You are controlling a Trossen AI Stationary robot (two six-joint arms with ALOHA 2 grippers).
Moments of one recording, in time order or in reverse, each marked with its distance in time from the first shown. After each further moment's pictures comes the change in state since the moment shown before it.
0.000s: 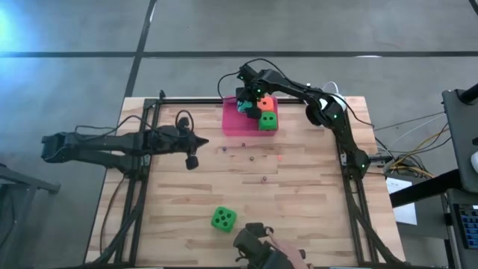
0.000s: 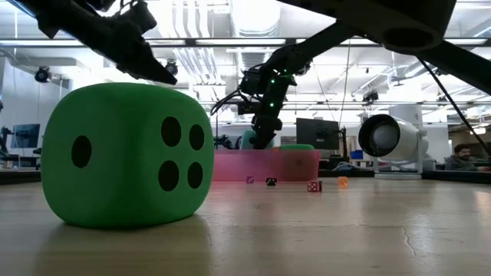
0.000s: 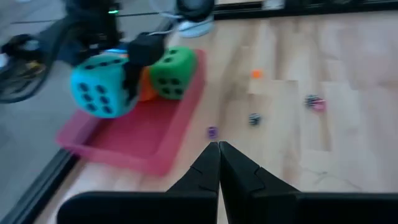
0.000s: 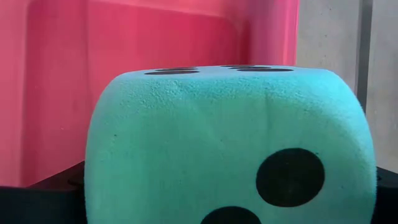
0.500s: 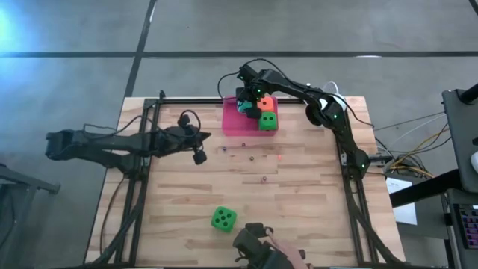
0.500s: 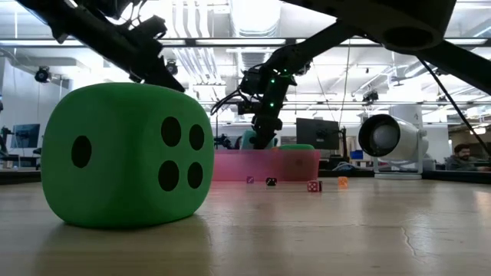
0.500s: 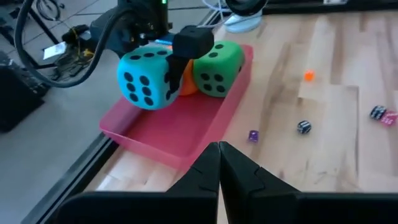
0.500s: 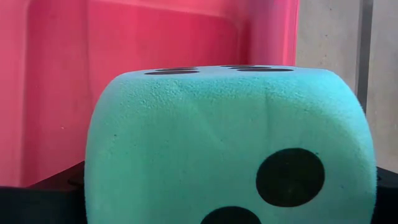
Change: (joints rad) left arm 0.000 0.111 0.000 0.111 -0.183 -0.037; right arm 0.000 0.000 0.000 -0.002 -0.001 0.000
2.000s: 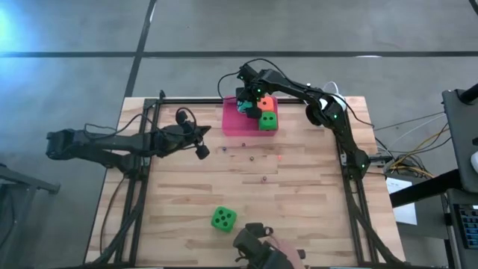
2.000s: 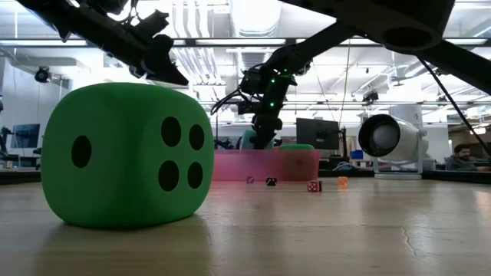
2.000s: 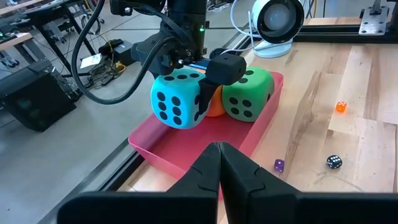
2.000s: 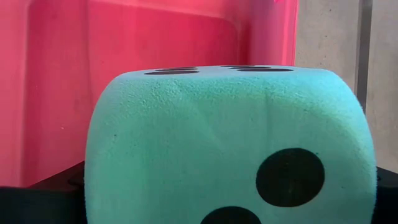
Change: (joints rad) left arm 0.000 0.011 0.000 0.109 -0.115 -0.007; right arm 0.000 -0.002 0.000 0.002 -0.002 -0.003
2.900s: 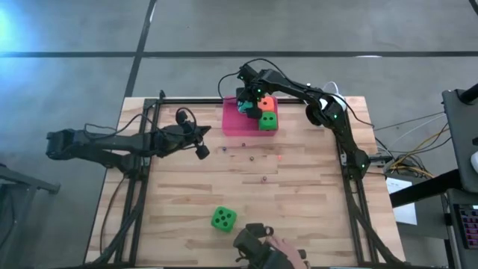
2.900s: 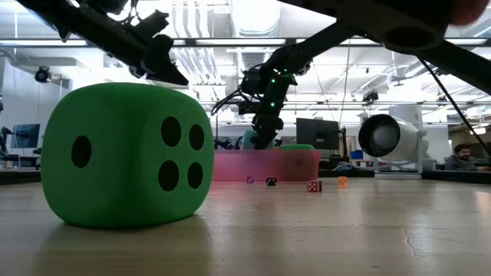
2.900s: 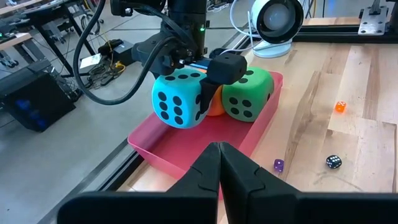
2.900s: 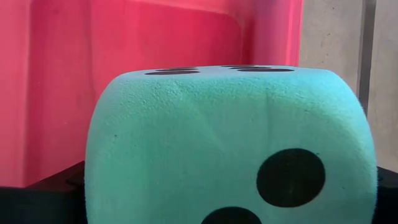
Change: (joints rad) left arm 0.000 0.000 0.000 0.000 0.002 0.000; right arm 0.000 0.000 0.000 -0.013 0.001 -0.003
